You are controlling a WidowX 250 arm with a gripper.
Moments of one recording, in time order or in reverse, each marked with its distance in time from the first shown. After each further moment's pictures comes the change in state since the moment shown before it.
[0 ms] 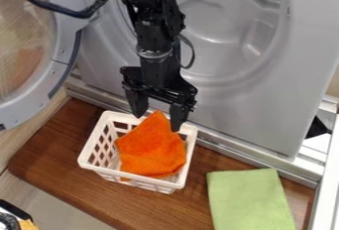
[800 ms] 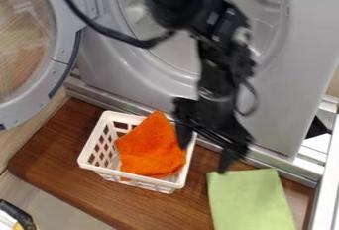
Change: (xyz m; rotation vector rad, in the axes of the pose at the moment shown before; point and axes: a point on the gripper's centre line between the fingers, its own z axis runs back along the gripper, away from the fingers) arm -0.014 -0.085 -0.019 0.041 0.023 -0.204
